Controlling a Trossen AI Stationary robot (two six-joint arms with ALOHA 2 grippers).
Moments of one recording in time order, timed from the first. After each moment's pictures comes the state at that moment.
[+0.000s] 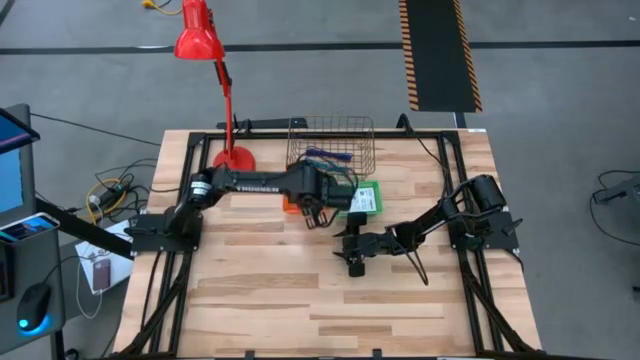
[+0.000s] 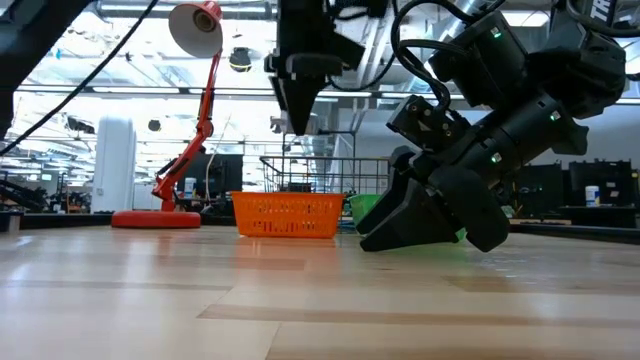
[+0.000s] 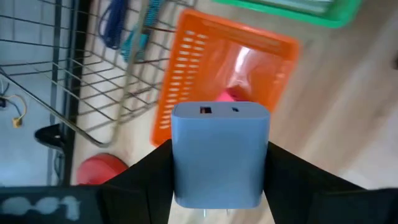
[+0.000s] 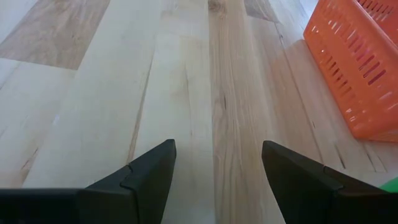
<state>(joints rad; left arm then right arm) 0.00 2.15 2.08 -1.51 -0.43 -0.37 0.27 1.92 0.63 0.59 0.31 -0.09</state>
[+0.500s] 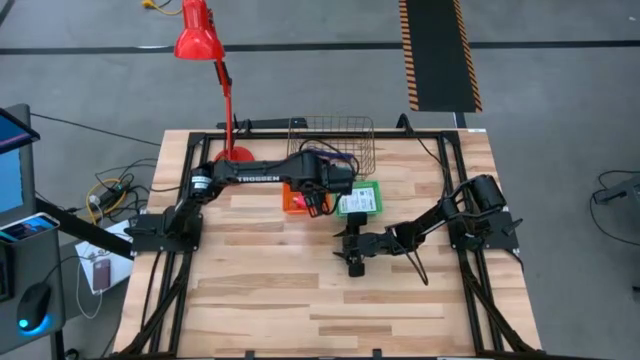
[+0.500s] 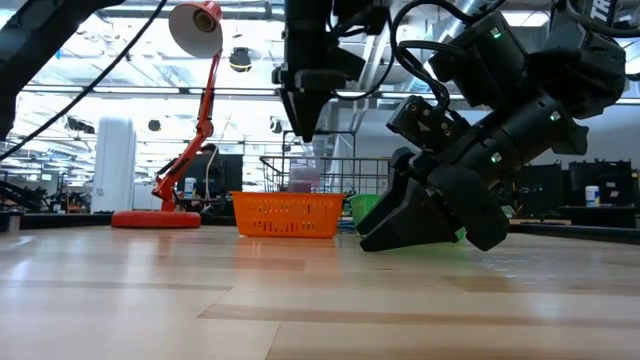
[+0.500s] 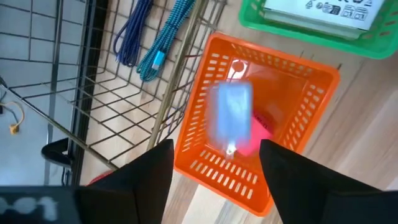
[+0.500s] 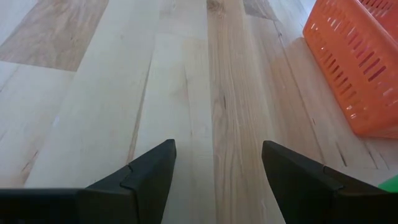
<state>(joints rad) 0.09 2.15 2.08 -1.44 -0.42 -0.25 0.27 1.92 0.63 0.59 0.31 -0.07</state>
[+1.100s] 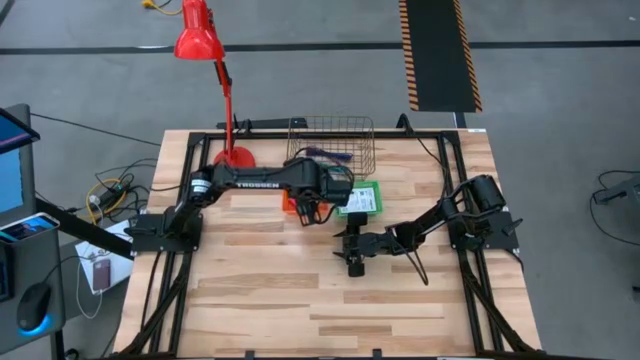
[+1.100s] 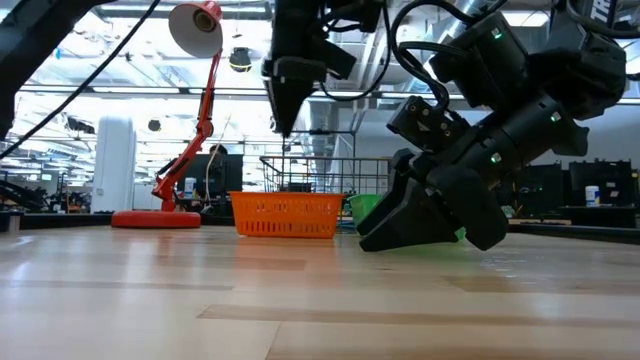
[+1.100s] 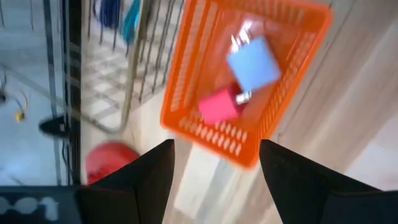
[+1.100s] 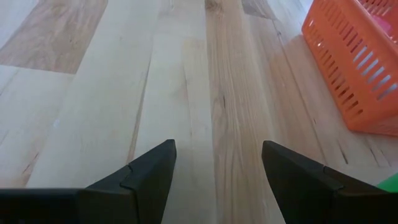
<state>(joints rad) 0.04 2.15 2.08 -1.57 -0.39 -0.29 0.27 1.92 0.63 0.60 0.32 -0.05</state>
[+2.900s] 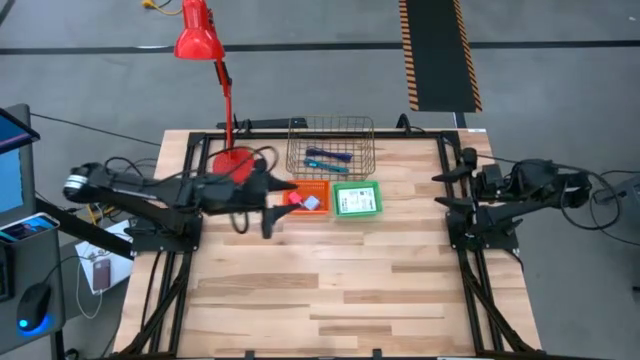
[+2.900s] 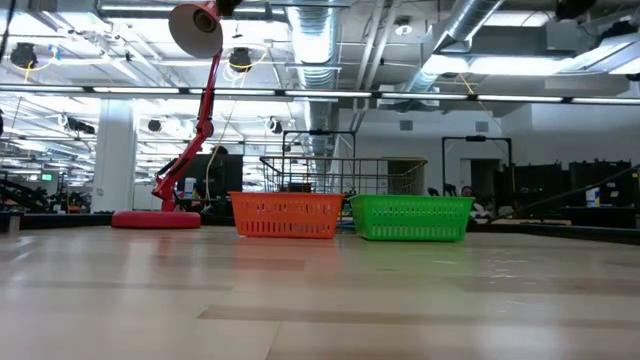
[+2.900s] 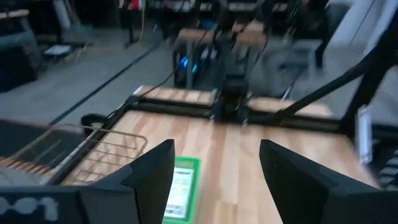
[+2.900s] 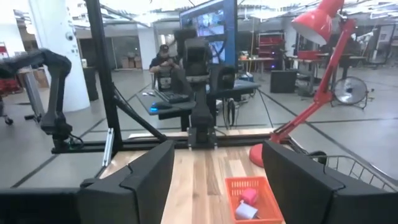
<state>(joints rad) -0.12 1.13 0.96 -0.01 -0.29 -0.08 0.25 0.24 0.68 -0.40 0.23 -0.01</state>
